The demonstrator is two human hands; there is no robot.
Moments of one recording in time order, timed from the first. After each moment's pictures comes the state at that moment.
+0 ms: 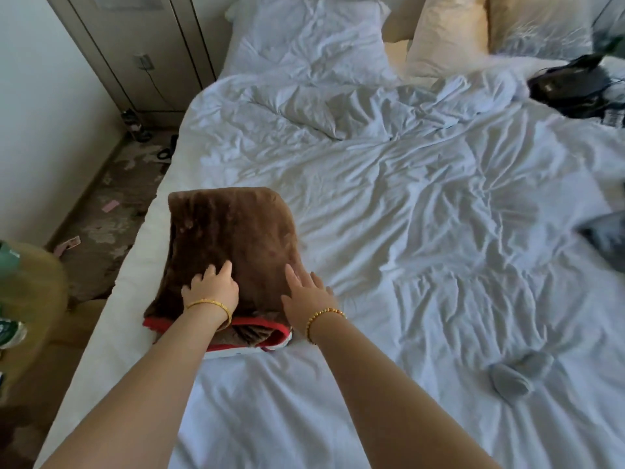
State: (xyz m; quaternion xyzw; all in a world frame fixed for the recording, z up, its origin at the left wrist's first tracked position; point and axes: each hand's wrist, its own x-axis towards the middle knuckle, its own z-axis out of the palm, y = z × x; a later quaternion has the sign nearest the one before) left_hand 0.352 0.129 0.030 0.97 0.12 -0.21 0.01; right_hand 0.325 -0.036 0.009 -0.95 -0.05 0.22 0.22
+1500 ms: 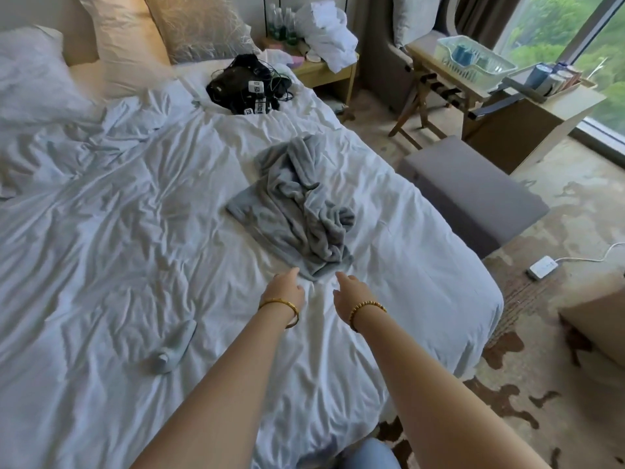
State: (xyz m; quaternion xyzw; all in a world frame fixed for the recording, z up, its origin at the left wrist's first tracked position) left_hand 0.066 -0.632 0.144 0.91 -0.20 -0.32 0.18; right_hand -0.024 -0.740 0.145 -0.88 0.34 0.19 0.27
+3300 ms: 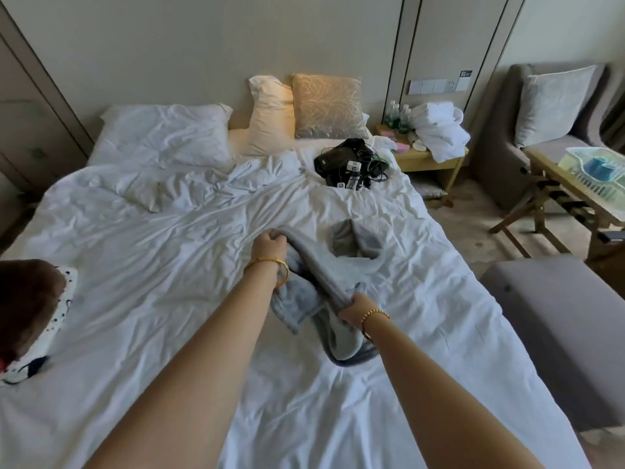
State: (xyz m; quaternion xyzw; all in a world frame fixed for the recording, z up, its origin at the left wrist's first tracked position) left_hand 0.186 -0.661 0.290 0.83 0.13 -0.04 0.55; right_hand 0.108 -0.813 0.192 -0.87 0.23 0.19 0.40
